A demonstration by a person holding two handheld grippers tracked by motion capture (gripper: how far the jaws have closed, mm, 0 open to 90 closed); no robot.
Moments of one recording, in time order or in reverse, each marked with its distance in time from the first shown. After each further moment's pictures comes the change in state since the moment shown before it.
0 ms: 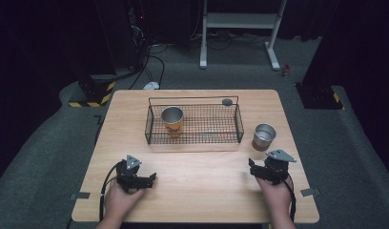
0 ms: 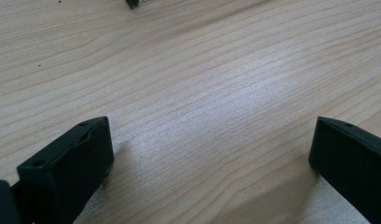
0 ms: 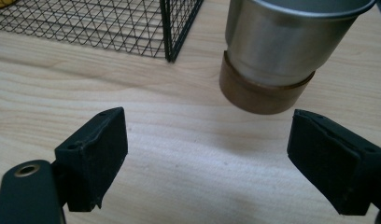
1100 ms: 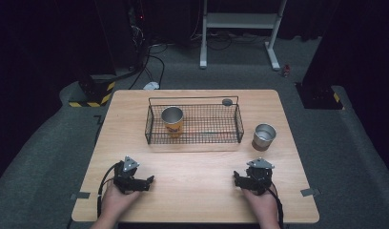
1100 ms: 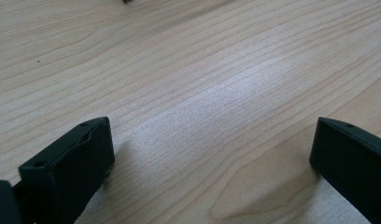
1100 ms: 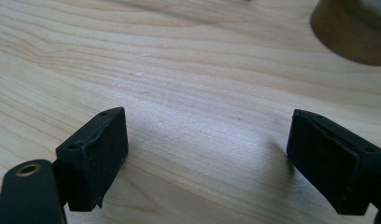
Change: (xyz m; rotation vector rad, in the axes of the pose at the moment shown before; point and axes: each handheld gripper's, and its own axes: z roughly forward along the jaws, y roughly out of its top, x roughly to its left) left arm 0.006 -0.005 -0.006 0.006 -0.034 0.034; right arm 0.050 -0.022 0.011 0.134 0.040 -0.062
